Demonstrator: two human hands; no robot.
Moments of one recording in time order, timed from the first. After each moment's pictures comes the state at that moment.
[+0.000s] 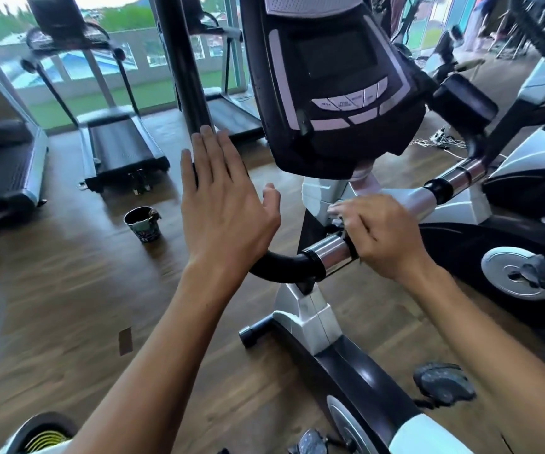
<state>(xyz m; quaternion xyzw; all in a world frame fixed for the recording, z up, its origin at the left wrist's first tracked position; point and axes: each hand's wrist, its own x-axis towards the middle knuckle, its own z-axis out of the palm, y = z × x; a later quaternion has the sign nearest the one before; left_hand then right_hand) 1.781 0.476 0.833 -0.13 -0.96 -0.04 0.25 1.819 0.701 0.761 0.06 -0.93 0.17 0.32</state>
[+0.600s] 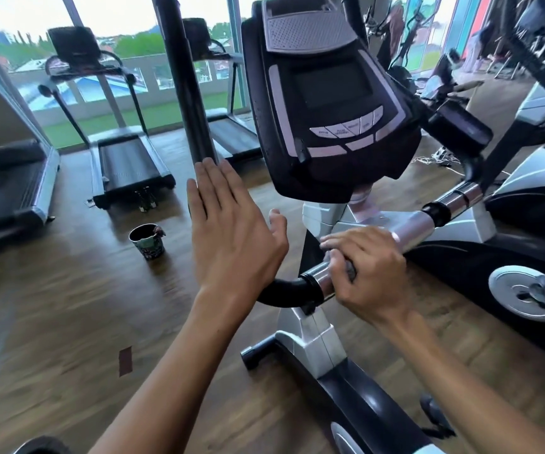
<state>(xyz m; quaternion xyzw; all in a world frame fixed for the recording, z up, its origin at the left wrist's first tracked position) 1.785 0.488 0.831 -0.11 -0.96 -0.04 0.27 1.835 0.667 0.748 0.07 -0.87 0.19 0.45</state>
